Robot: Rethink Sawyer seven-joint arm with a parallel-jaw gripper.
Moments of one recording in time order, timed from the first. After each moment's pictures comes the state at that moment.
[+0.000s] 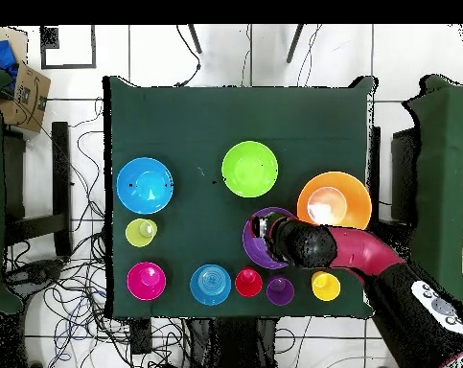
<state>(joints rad) -0.95 -0.58 0.57 1.94 -0.48 0.41 1.61</state>
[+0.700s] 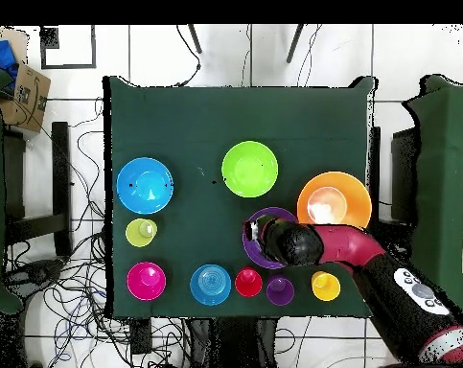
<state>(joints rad) -0.94 -0.46 0.58 1.89 -0.62 0.41 1.61</state>
